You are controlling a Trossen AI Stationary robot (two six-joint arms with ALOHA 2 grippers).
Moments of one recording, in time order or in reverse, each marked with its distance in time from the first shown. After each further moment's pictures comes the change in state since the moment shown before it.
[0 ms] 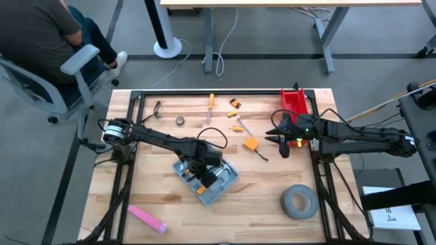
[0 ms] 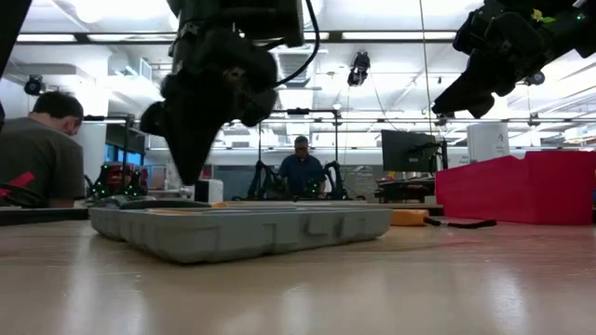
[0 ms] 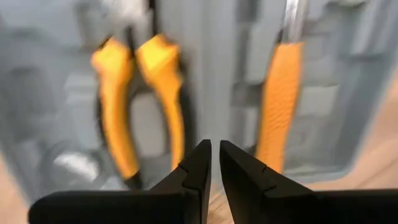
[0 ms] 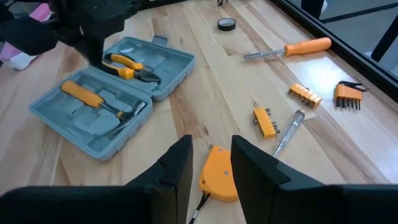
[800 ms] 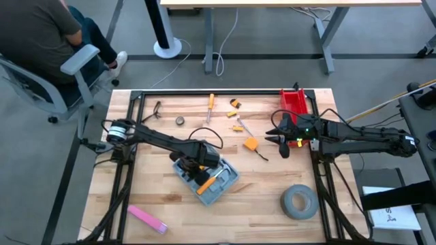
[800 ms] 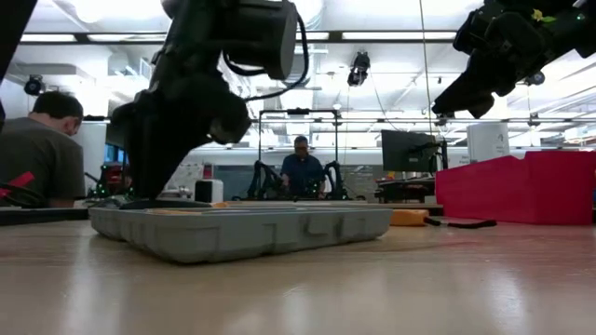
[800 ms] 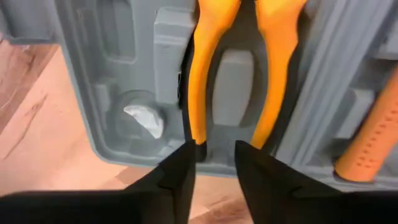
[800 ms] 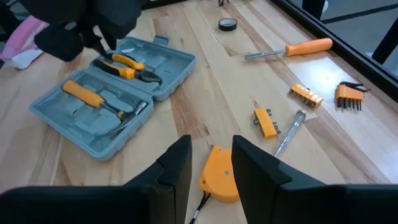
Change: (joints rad) left arm 0.000 0.043 -0.010 -0.178 -0.036 -0.081; right arm 0.000 0.000 0.000 0.001 -0.003 -0.003
